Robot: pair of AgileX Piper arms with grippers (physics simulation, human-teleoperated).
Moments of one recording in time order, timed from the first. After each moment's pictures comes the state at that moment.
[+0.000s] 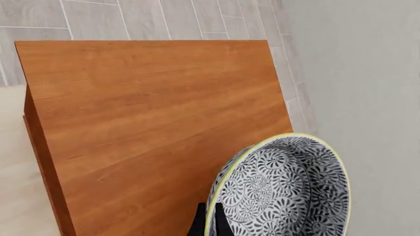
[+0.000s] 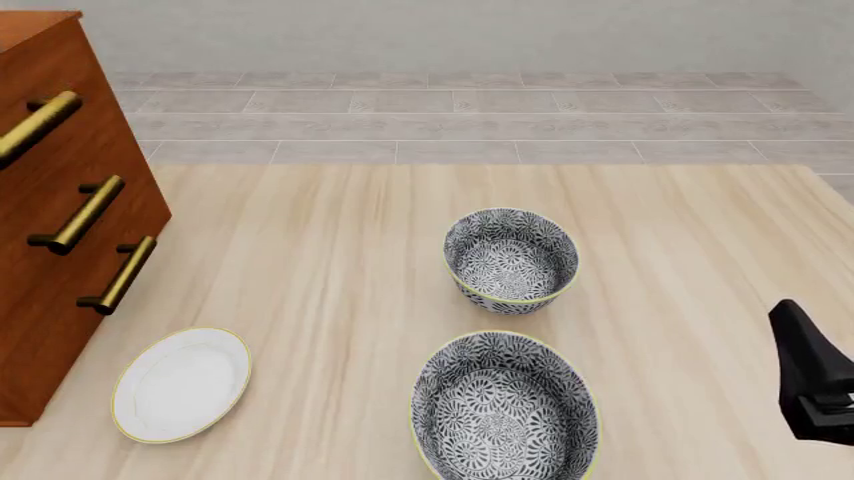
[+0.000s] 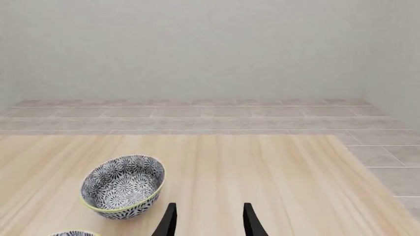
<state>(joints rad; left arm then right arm) 0.58 1.28 -1.44 0.85 -0.89 0.01 0.08 -0.01 -0.06 0.01</state>
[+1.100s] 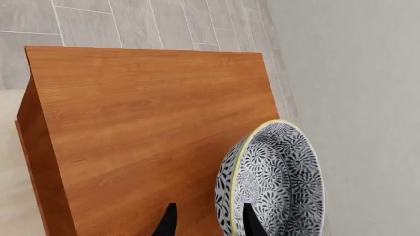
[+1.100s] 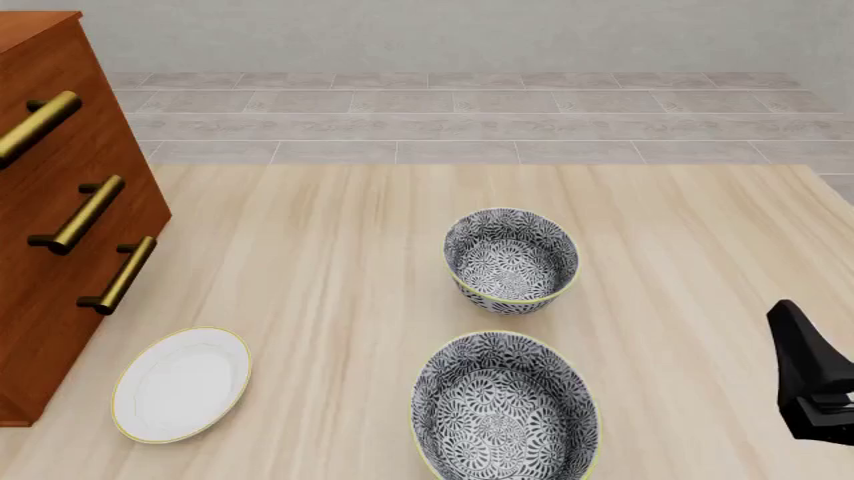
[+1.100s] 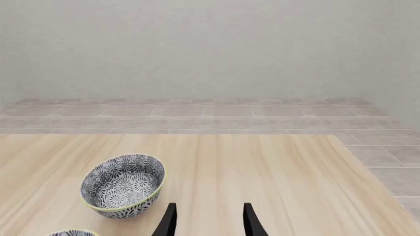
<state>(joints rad) 0.60 1.26 -1.41 0.78 -0.92 0.01 0.09 -0.01 -0.06 0.00</state>
